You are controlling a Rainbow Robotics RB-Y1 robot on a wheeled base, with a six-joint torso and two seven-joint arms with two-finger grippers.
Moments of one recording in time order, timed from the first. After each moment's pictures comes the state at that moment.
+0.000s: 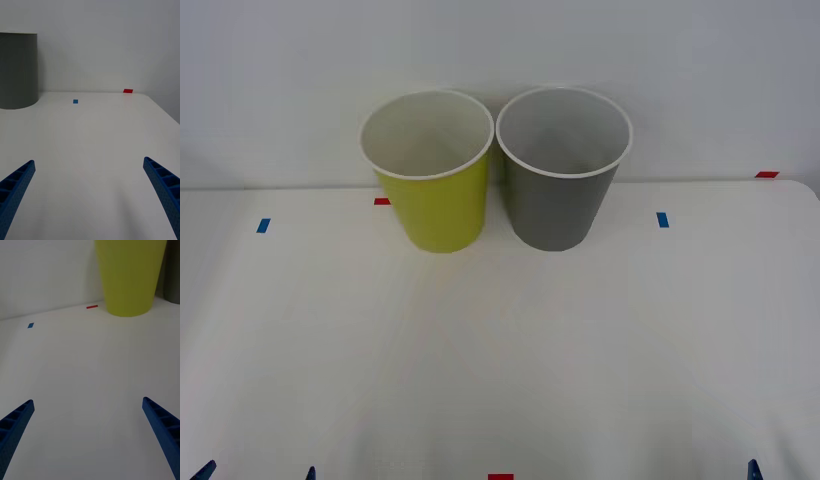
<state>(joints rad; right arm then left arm) 1.13 -0.23 0.08 -1.94 -0.02 -0.74 1.41 1.25 0.23 -0.12 -2.18 -0.22 -0.44 -1.34</state>
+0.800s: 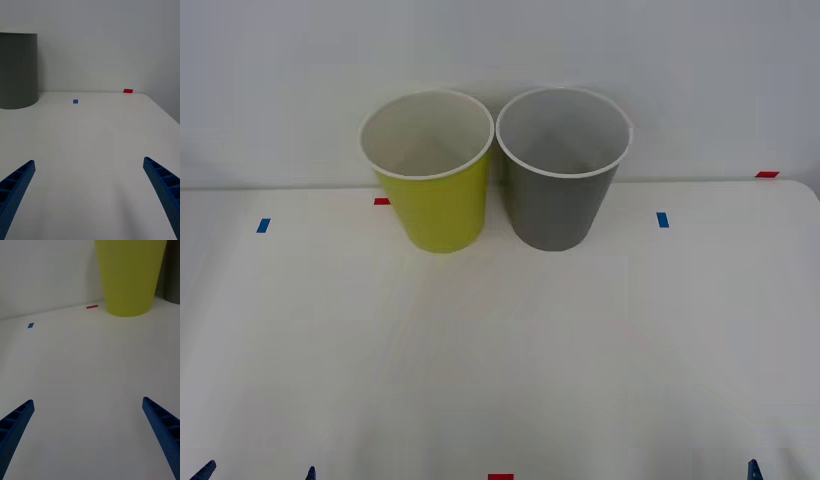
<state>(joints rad) 1.13 -0.23 0.08 -1.94 -0.02 -0.74 1.41 1.25 0.23 -0.12 -2.18 -0.22 -0.44 -1.34</state>
